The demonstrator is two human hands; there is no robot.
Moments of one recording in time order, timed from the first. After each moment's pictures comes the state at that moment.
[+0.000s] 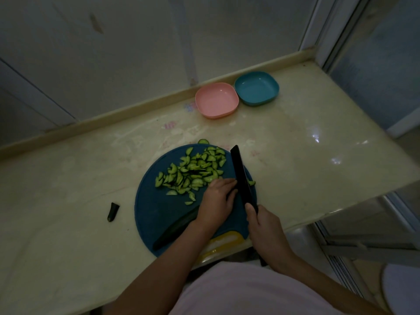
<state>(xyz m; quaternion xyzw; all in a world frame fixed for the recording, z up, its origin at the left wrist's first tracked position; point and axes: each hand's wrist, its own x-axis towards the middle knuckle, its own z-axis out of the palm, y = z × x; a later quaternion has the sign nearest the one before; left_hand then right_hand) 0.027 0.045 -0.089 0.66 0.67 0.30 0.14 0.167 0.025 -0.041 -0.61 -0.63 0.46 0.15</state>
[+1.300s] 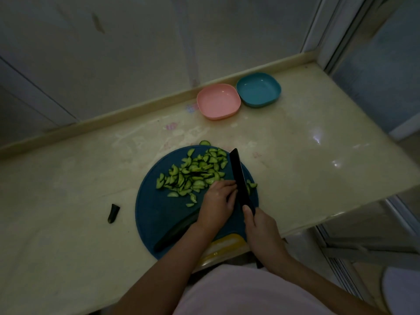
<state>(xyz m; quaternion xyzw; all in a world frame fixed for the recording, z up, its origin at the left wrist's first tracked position) 0.026 0.044 -0.091 0.64 0.68 0.33 0.13 0.157 0.024 -0.048 -0.62 -0.63 0.46 0.13</state>
